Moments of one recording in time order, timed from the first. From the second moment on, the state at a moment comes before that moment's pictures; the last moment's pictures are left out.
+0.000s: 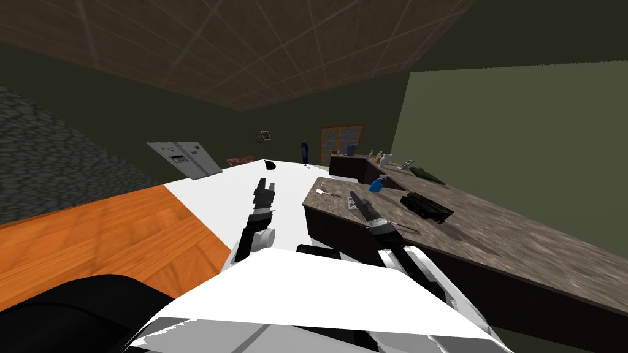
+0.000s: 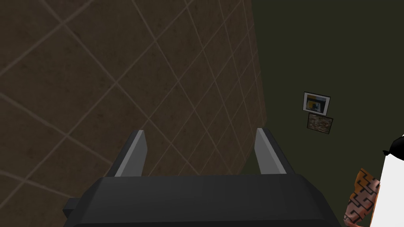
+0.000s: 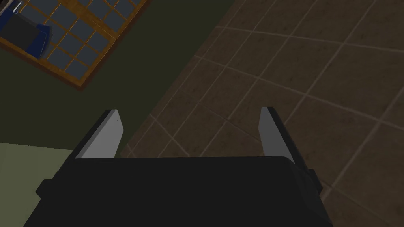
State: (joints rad) left arm 0.50 0.00 0.07 -2.24 0.05 -0.45 -0.02; right arm 0.47 -0.44 0.10 -2.21 0.31 -0.20 0.22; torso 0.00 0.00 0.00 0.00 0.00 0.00
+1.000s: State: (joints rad) left arm 0.50 0.00 0.07 -2.24 0.05 -0.45 -0.02; right arm 0.44 -0.70 0.15 -2.14 0.46 -0.07 0.44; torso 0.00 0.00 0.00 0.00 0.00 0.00
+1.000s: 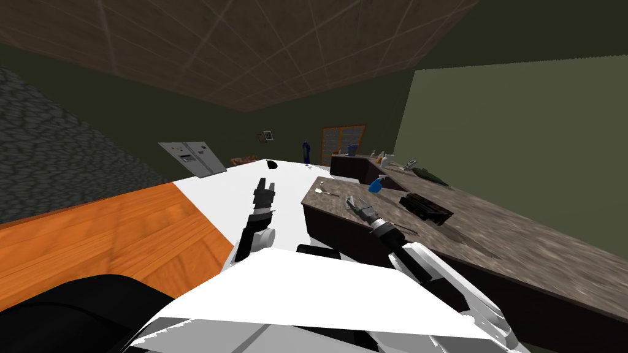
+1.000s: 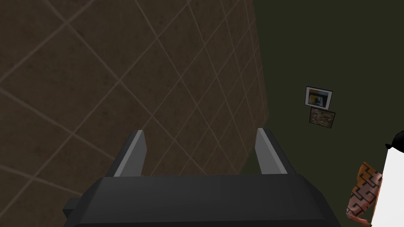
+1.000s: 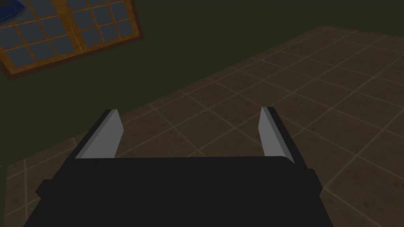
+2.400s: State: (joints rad) left arm 0.50 0.00 0.07 -2.24 0.05 -0.45 -0.02; right arm 0.39 -1.05 0.24 -2.01 0.65 0.06 0.79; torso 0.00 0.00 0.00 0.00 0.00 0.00
